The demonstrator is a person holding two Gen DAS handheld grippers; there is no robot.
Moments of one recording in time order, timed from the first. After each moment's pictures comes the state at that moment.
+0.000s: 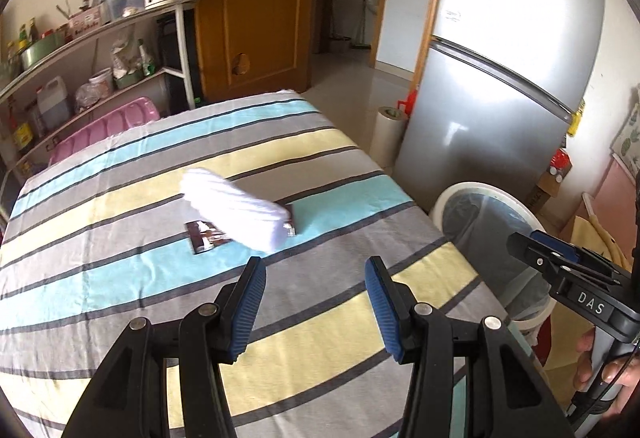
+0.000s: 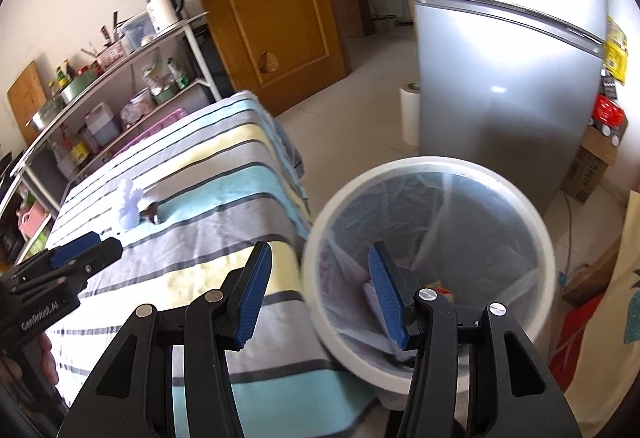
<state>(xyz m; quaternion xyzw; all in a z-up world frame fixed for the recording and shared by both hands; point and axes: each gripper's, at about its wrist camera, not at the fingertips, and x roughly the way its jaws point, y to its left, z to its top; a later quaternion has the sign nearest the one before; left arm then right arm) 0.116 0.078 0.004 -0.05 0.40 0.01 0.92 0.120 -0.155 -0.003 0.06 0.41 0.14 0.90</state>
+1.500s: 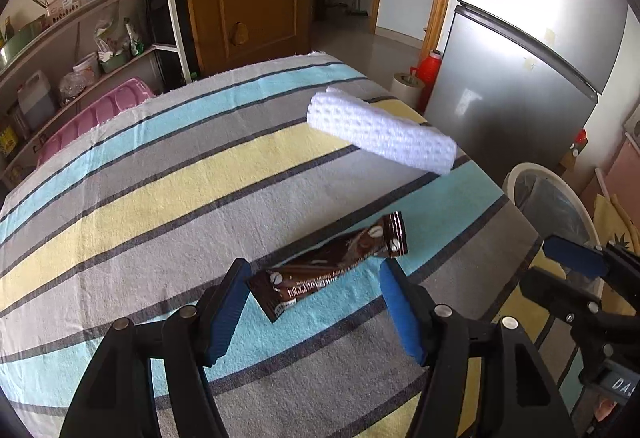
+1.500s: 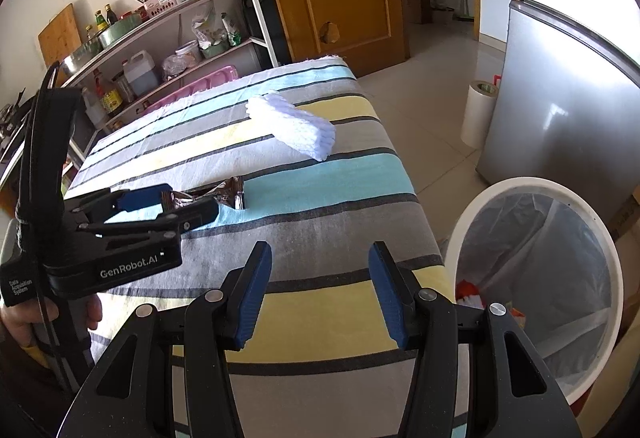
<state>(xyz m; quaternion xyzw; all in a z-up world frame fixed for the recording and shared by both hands) 0.184 0.143 -0.042 -0.02 0.46 -0.01 0.89 0.134 -0.051 -0.015 0.01 0.43 0.22 0.88</state>
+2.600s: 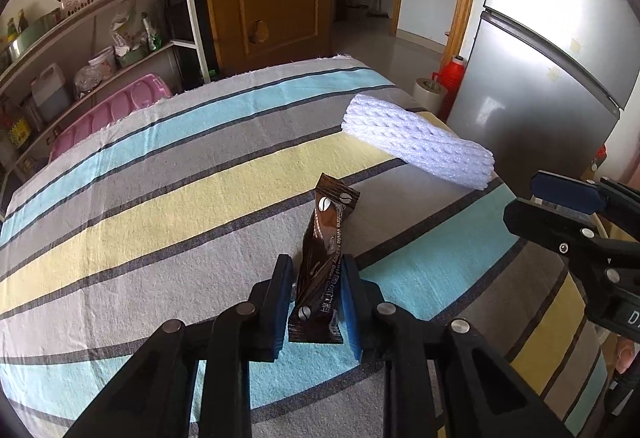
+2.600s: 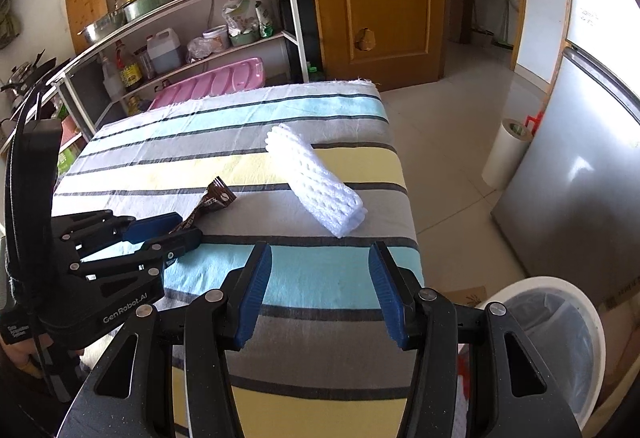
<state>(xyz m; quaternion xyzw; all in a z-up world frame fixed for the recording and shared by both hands) 0.205 0.150 -0.043 -0.03 0.45 0.03 0.89 0.203 -0.020 -0.006 -0.06 0.42 0.28 0.86</state>
